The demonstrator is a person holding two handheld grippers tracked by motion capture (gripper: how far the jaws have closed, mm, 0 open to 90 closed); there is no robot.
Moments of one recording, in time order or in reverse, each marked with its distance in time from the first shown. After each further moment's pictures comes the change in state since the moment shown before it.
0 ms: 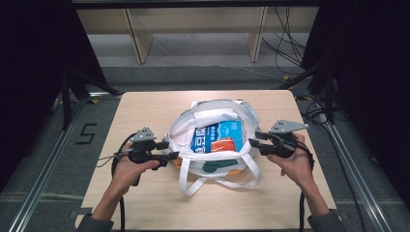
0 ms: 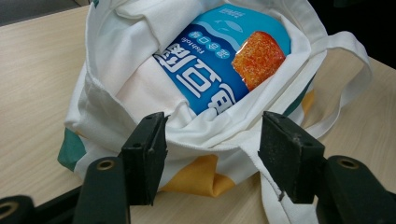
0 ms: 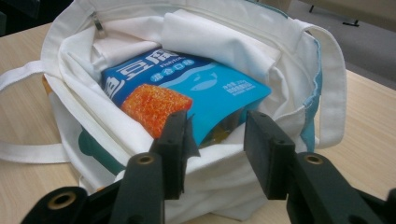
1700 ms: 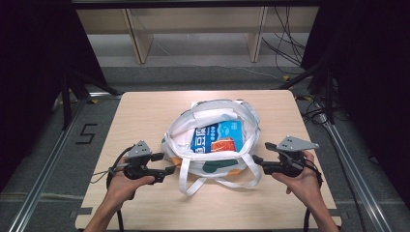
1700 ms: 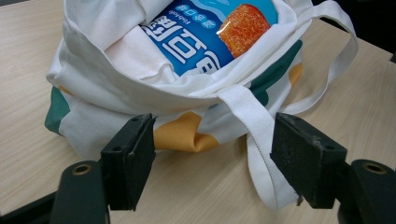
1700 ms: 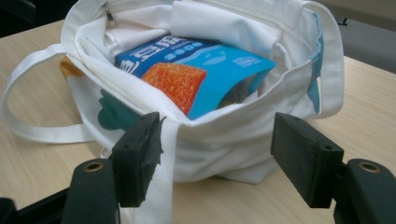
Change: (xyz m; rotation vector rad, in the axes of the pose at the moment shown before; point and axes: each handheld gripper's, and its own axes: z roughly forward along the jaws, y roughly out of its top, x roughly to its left) left arm -0.014 -0.032 -0.013 0.004 -0.012 0.004; right arm 0.023 -0.035 -0.025 -0.033 -0.032 0.033
